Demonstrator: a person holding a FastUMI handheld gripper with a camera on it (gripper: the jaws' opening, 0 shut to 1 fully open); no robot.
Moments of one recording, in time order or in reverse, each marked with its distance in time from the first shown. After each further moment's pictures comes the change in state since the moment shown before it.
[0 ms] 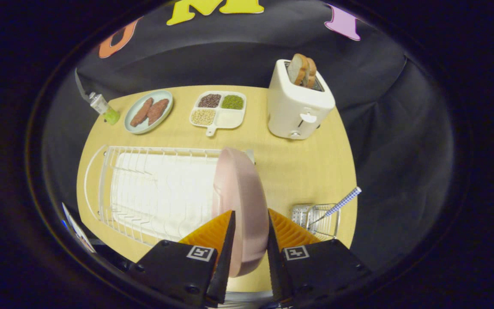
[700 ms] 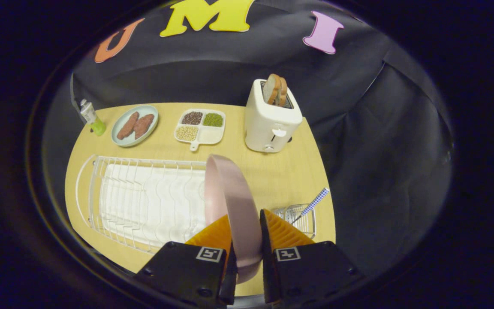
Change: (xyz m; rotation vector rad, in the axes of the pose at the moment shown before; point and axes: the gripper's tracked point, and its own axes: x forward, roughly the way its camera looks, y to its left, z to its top) arm -0.051 -0.014 -0.005 0.032 -0.185 -0.204
